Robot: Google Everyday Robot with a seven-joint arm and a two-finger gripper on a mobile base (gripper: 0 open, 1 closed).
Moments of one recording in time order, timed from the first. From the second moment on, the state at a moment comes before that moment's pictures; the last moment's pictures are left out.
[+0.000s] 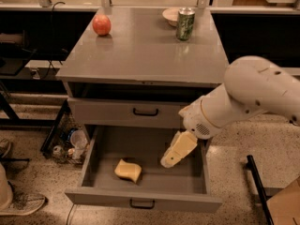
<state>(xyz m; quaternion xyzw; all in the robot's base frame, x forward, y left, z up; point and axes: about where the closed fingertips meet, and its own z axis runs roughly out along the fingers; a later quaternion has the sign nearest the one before) 0.464 -0.069 0.771 -0.53 0.79 0.18 0.23</state>
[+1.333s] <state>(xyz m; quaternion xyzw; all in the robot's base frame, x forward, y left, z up) 0.536 -0.028 0.537 -0.42 0.86 0.20 0.23</state>
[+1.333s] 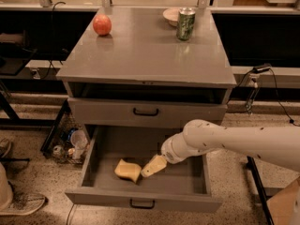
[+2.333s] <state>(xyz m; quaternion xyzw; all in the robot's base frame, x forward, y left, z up) 0.559 -0.011 0.494 -0.43 0.85 0.18 0.27</state>
